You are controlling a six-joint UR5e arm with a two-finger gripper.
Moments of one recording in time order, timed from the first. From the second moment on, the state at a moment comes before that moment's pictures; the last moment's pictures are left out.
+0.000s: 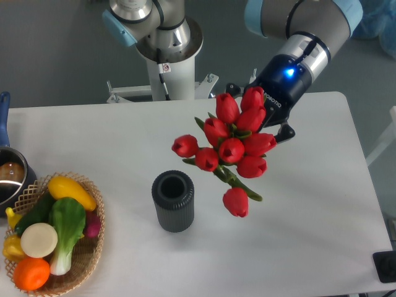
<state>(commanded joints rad) 2.74 -1.79 -1.60 -0.94 0.21 0.96</state>
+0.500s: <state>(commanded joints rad) 2.67 -1.79 -1.61 -0.94 0.20 0.95</state>
